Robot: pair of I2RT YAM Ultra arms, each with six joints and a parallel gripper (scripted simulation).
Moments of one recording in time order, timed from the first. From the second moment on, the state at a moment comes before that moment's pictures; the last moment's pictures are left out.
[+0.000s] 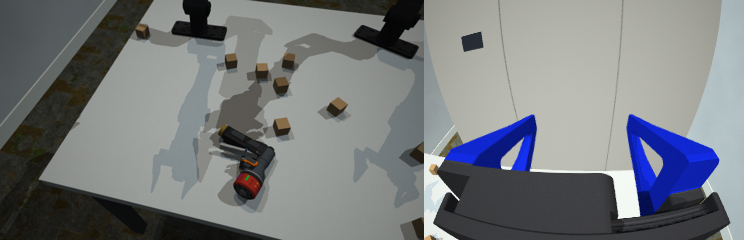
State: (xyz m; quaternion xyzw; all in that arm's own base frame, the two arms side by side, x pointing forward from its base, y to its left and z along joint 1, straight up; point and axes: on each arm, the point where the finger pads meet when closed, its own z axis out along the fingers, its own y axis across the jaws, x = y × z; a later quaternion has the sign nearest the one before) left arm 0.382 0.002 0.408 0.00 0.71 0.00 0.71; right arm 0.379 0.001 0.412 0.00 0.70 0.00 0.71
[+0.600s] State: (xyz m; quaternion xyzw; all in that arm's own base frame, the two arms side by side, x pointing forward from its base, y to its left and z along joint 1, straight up) left arm 0.382 0.001 0.408 0.00 0.71 0.00 0.71; right arm 0.380 0.000 0.410 0.00 0.70 0.00 0.71
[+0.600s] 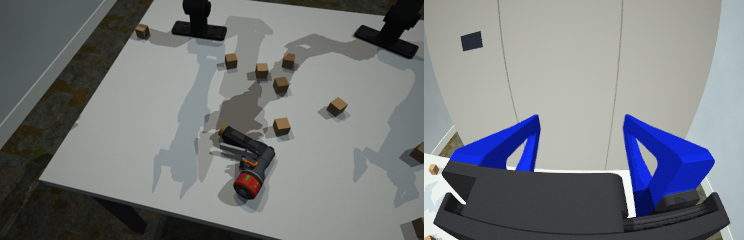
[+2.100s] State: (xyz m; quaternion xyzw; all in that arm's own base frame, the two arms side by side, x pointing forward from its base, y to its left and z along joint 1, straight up) left arm 0.382 0.002 0.408 0.00 0.71 0.00 0.71; right arm 0.459 0.095 0.234 -0.29 0.81 0.02 0.50
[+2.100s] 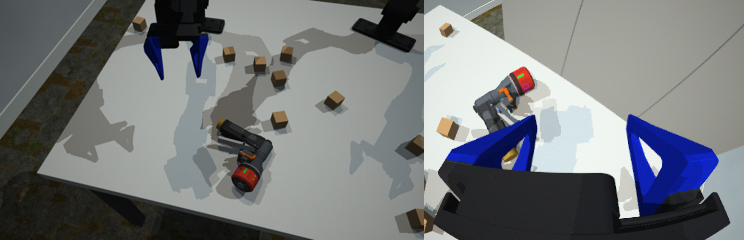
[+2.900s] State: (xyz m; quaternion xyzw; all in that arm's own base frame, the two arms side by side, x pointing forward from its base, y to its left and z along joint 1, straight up) left arm 0.382 0.002 0.408 0.00 0.71 0.00 0.71; right arm 0.455 0.168 0.105 -0.49 0.78 0.10 0.36
